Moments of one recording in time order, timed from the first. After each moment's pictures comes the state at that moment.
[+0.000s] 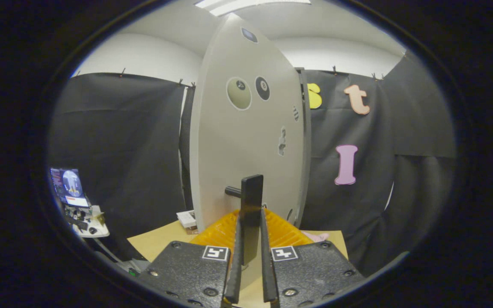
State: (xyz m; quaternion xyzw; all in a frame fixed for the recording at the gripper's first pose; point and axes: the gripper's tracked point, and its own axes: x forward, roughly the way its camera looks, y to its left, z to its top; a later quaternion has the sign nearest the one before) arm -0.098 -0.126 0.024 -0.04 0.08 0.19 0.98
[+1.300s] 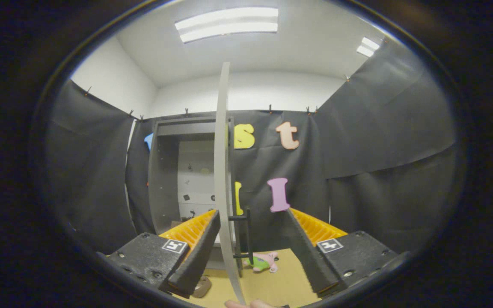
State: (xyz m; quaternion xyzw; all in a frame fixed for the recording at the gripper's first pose) arm -0.182 -0.223 0.077 0.01 -0.04 -0.02 1.00
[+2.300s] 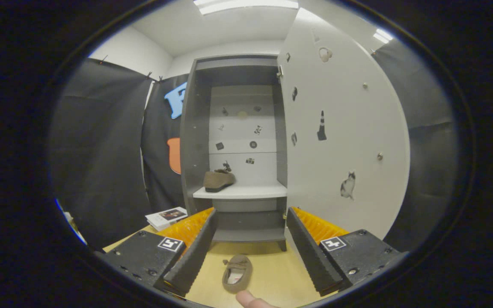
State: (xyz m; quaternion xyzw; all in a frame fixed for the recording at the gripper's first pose) arm -0.089 -0.018 -0.155 -0.02 0.06 0.05 1.00
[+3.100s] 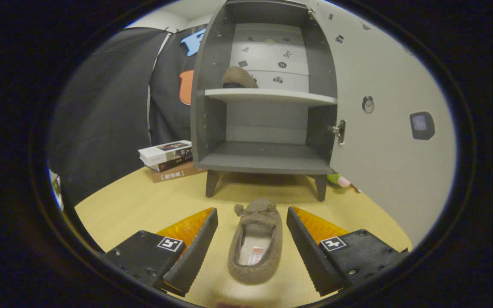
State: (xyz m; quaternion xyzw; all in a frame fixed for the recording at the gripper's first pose) arm -0.035 0.032 -0.419 -0.04 0.23 0.08 0.97
